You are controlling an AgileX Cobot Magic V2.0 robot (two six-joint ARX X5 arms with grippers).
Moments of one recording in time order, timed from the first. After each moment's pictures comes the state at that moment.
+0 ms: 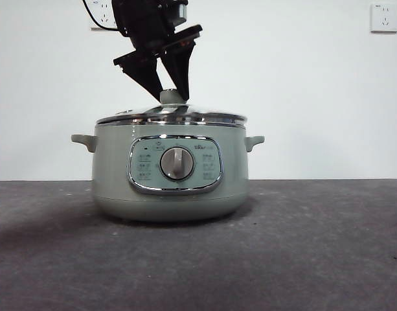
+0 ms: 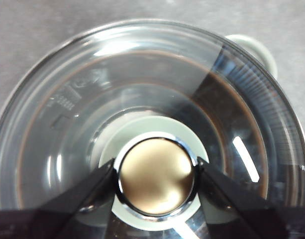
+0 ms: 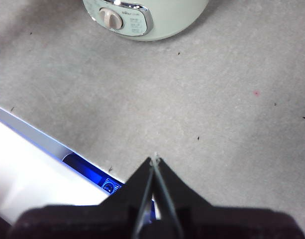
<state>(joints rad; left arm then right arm) -0.46 2.14 2.29 -1.17 0.11 0.09 0.78 0.95 1.37 -1.36 0.10 0.19</state>
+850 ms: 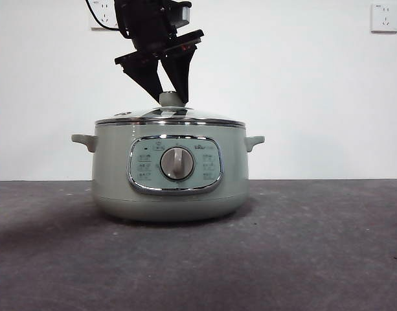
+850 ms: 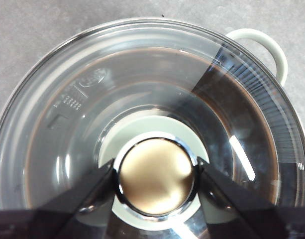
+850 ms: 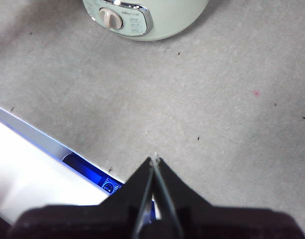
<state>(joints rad) -0.48 2.14 2.29 -1.17 0.06 0.11 0.78 0.95 1.37 -1.36 0.10 0.19</state>
